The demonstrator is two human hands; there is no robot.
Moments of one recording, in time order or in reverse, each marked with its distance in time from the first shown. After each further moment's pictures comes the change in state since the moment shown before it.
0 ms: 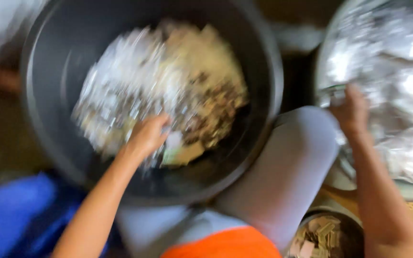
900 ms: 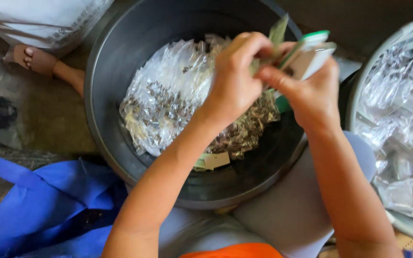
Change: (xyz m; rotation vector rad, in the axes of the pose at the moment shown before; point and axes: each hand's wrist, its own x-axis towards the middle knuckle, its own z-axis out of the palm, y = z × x) left_hand 0.064 0.205 -0.133 -0.445 0.771 0.574; right_hand 0.099 -0.387 -0.233 1.396 -0.107 -0.084
